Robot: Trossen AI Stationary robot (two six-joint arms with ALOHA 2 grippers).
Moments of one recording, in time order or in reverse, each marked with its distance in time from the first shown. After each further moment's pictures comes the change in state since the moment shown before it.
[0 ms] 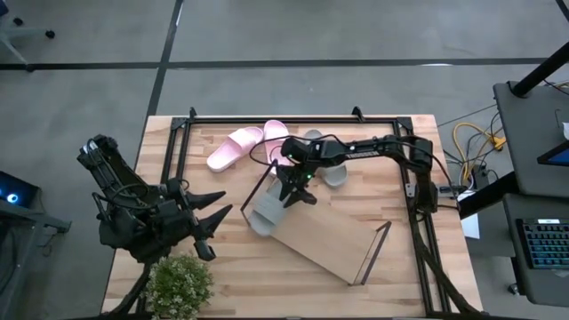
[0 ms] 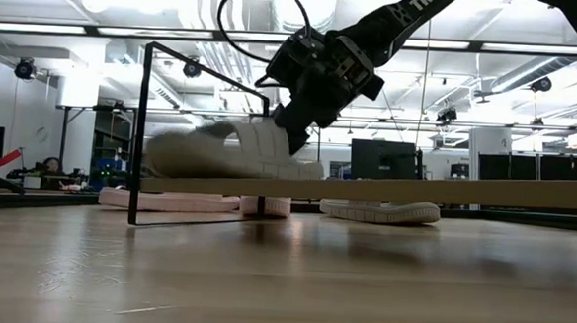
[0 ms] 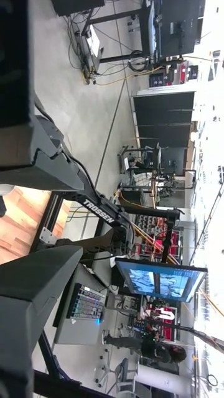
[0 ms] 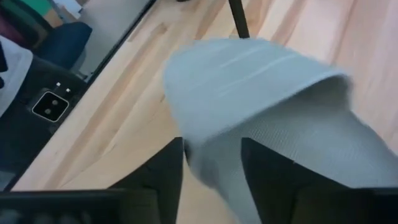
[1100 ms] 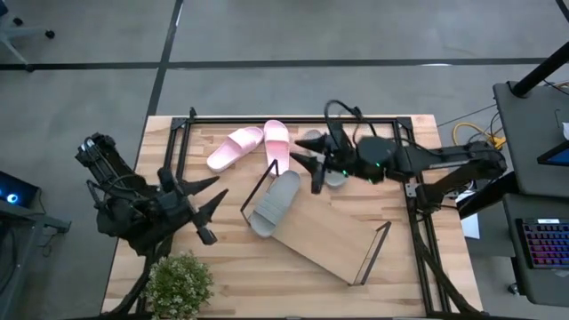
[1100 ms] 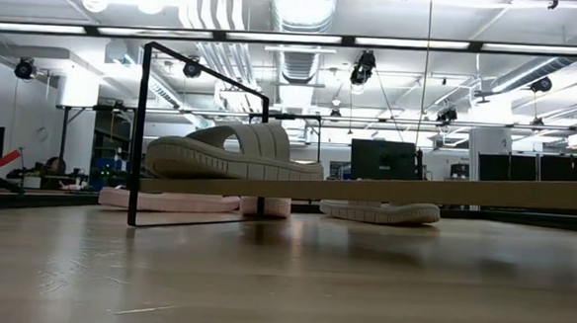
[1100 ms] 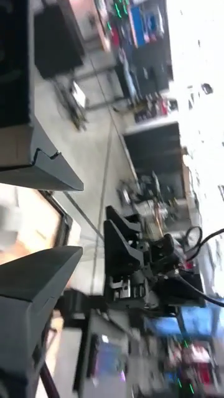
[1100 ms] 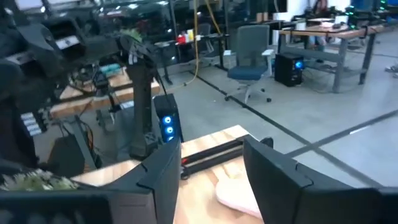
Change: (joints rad) left arm 0.050 -0.047 -0.002 -0.003 -0.055 0.242; right arm 0.366 -0.601 0.000 0.258 1.296 0.496
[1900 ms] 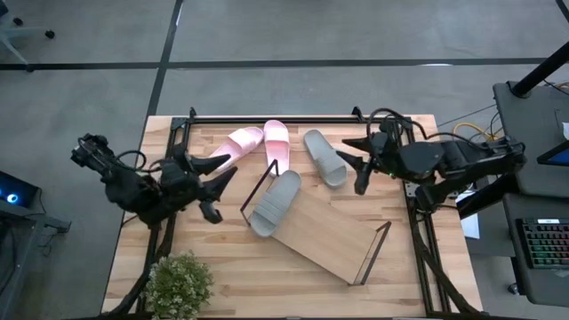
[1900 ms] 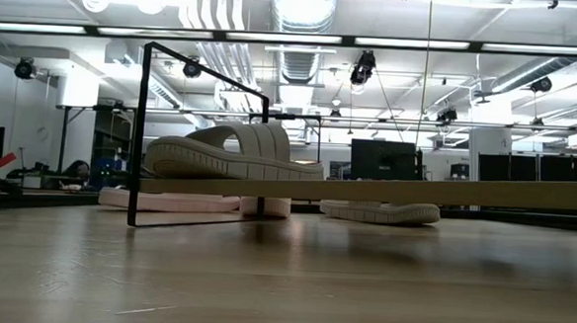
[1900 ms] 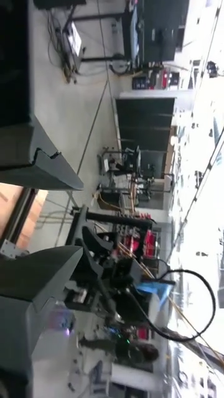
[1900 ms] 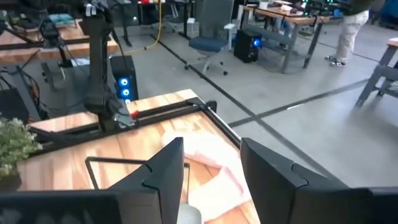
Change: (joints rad) left arm 0.194 -0.054 0.000 -0.001 0.294 -0.189; right arm 0.162 -0.259 -0.001 -0.503 0.271 0.009
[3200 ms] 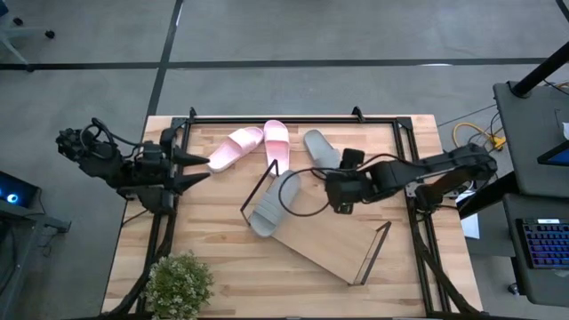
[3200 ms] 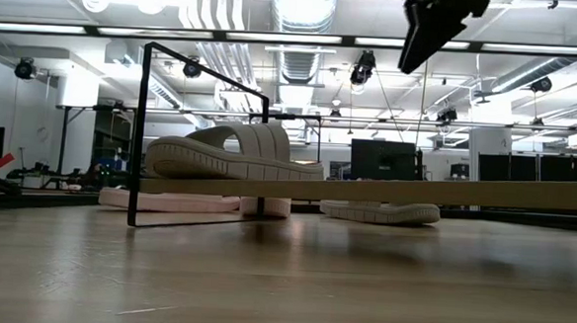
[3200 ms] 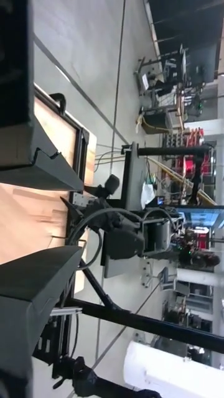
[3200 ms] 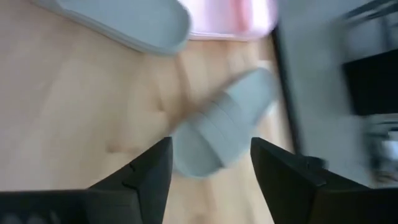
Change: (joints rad) left arm 0.080 -0.350 -0.003 -0.812 0.469 -0.340; right arm -0.080 0.367 -0.008 -0.557 -0.153 0.018
